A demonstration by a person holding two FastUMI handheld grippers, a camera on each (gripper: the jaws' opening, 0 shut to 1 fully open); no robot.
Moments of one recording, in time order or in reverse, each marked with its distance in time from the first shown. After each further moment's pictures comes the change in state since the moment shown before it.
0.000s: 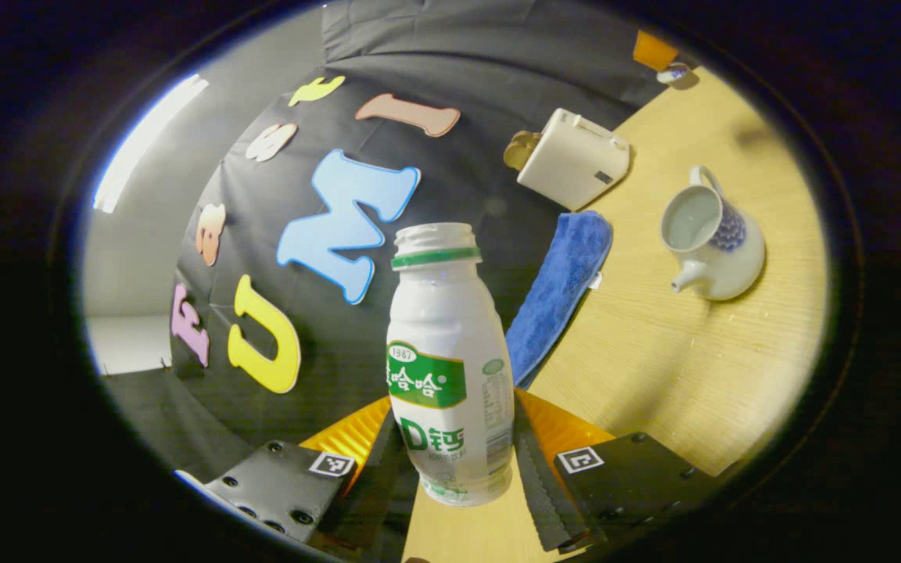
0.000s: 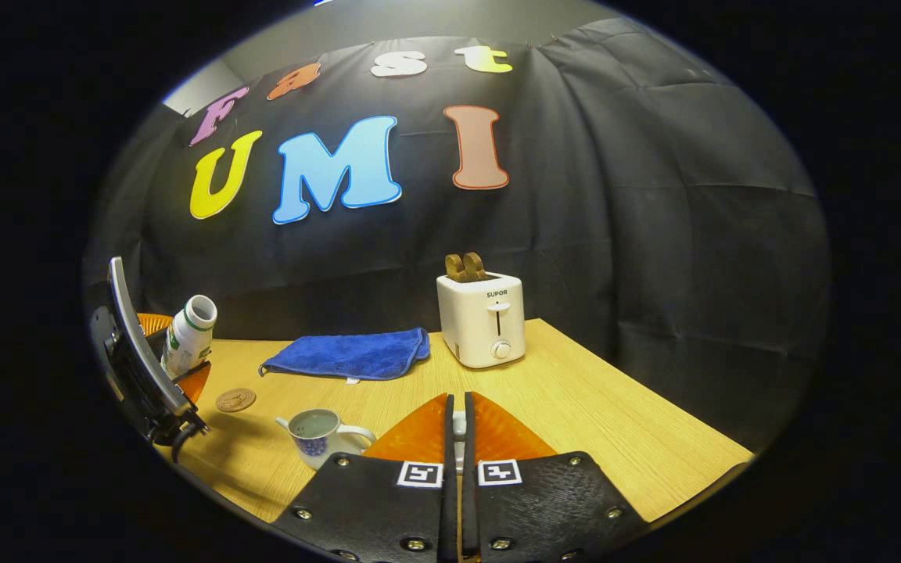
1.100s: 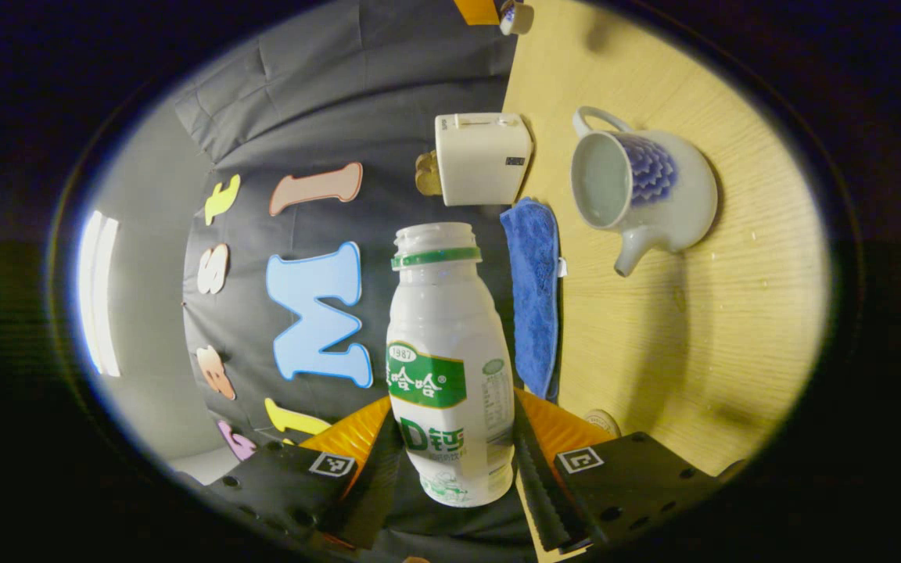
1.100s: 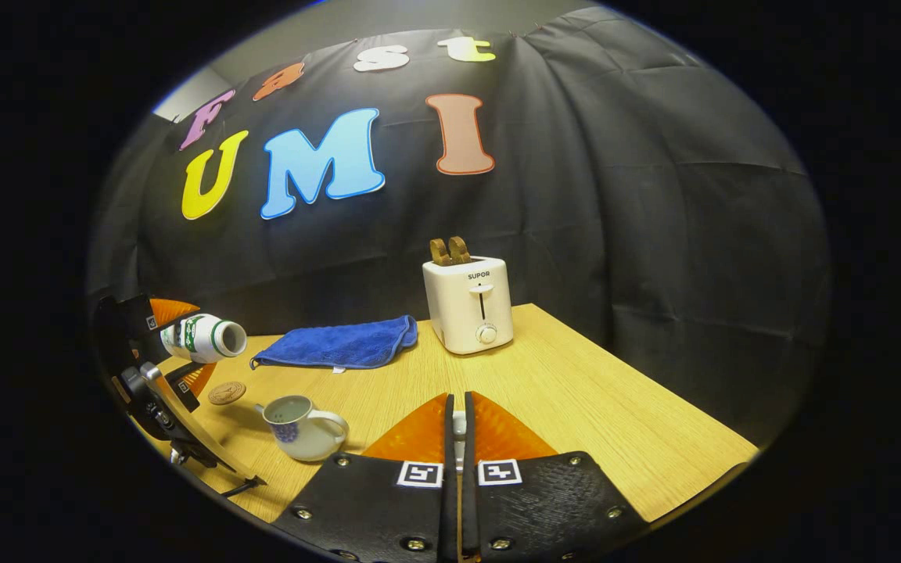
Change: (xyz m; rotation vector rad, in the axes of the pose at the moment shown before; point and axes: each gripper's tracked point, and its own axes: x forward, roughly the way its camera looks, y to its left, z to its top) left arm 0.003 -0.028 0.037 0.466 -0.107 0.008; right arm 0.007 -0.023 -0.021 0.036 0.035 0.004
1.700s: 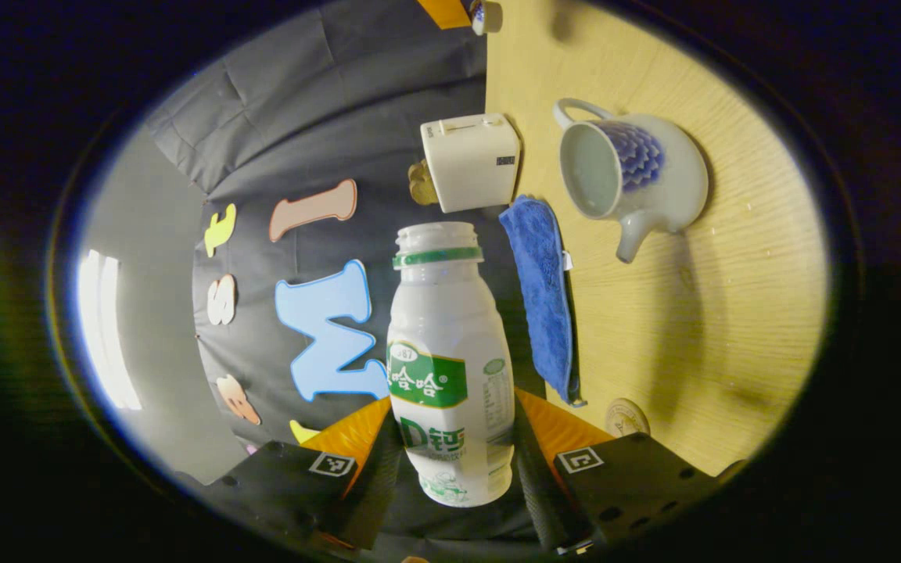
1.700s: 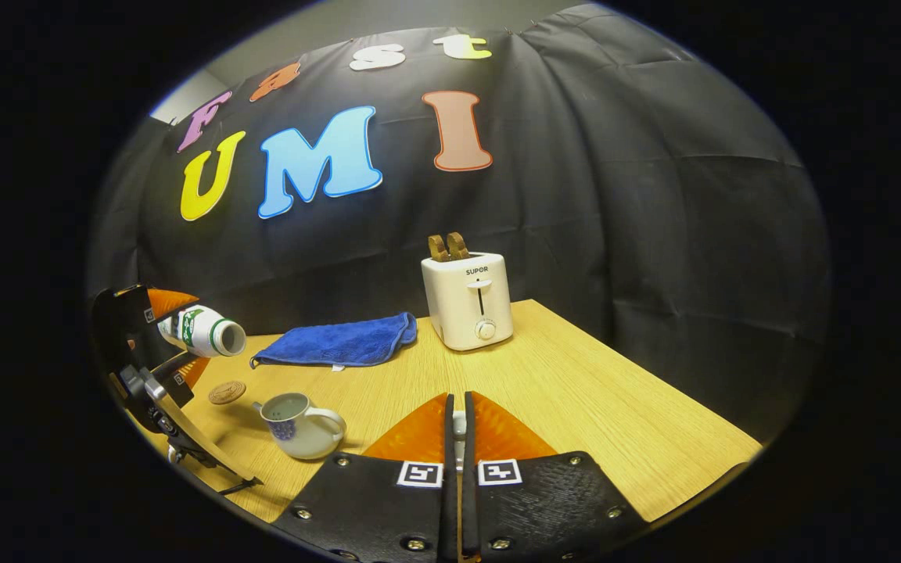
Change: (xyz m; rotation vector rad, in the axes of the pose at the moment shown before) left arm -0.002 0.006 0.004 0.129 -0.033 0.040; right arm 0.002 -0.002 -0.004 0.010 0.007 0.004
